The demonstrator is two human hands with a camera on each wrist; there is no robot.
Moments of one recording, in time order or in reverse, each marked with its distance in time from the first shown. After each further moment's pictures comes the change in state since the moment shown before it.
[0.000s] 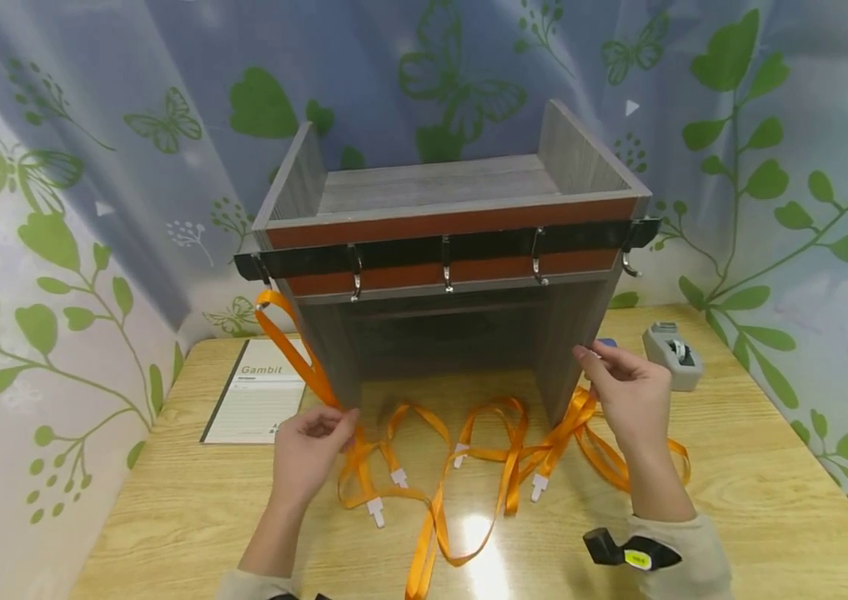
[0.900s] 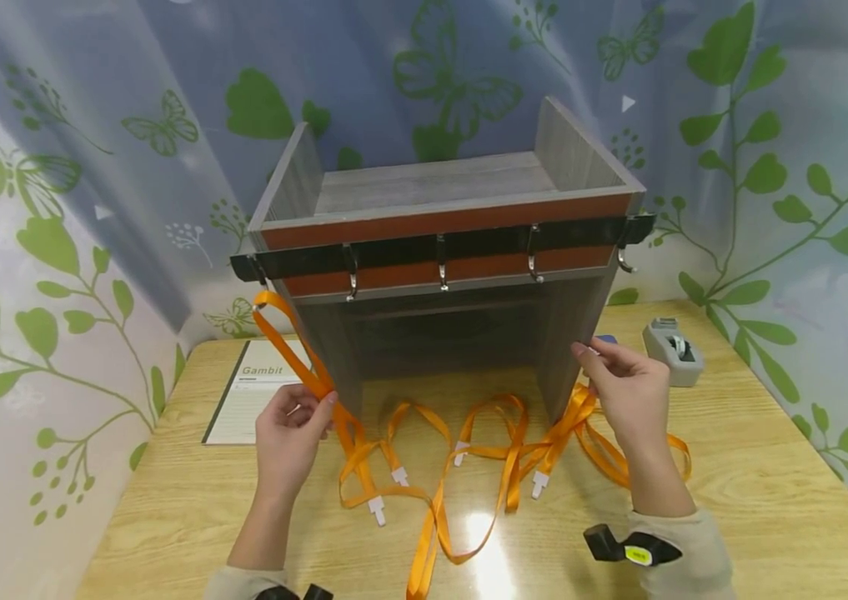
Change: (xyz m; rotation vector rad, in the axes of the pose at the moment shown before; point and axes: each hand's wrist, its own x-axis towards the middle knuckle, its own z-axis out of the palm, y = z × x) left_hand 0.008 0.013 -0.012 -0.187 0.108 0.076; right_hand 0.002 0.005 0.000 0.017 0.003 -0.013
